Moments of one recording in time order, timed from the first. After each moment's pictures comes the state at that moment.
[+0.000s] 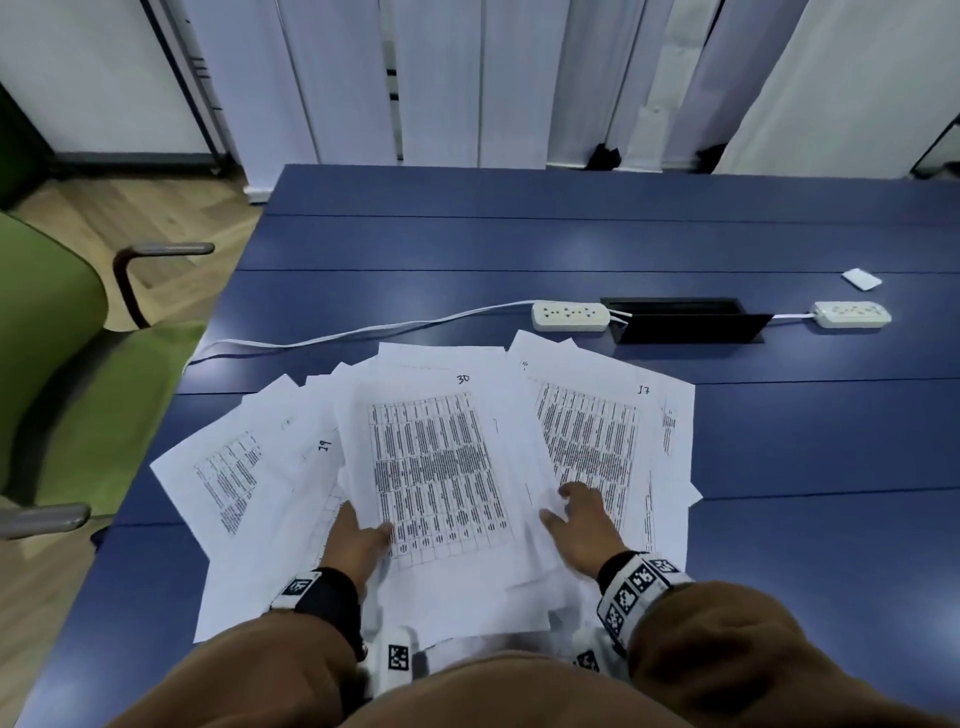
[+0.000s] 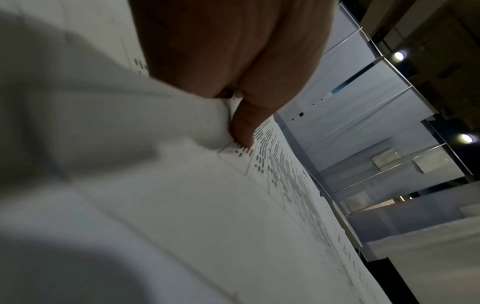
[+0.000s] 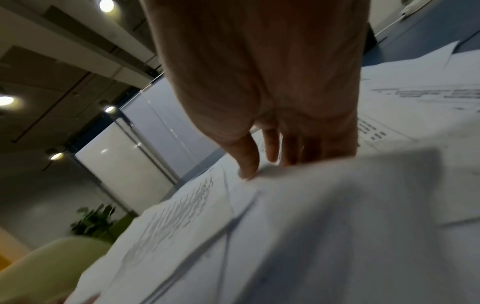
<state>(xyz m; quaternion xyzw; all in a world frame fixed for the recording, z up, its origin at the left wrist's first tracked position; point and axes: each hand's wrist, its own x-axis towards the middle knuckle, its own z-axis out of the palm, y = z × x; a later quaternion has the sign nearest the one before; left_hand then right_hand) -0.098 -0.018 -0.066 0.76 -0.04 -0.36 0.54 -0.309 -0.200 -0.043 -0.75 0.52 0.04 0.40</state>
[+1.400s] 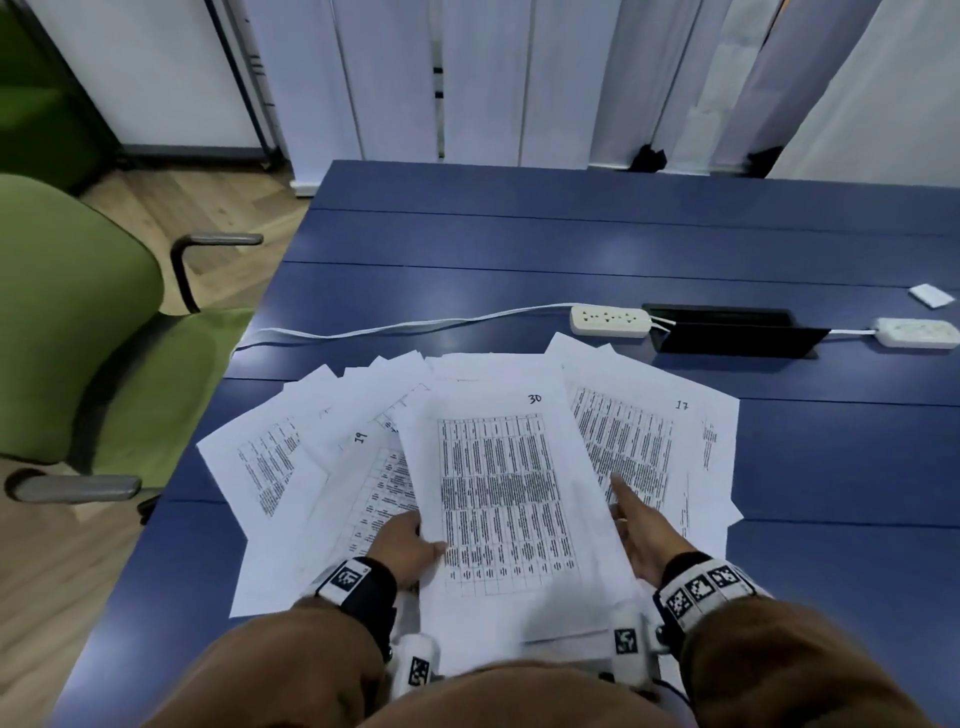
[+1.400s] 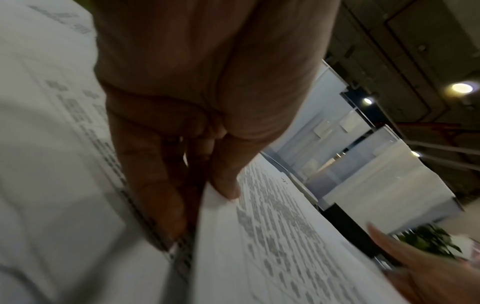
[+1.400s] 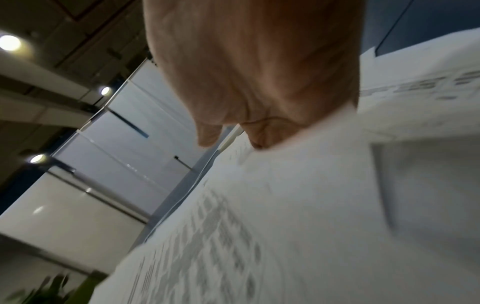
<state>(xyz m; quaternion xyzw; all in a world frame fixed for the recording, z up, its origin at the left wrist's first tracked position) -0.105 -0.022 -0.040 0.84 -0.22 -0.43 0.25 -0.316 -0.230 -0.042 -0.42 0.58 -0.03 0.69</state>
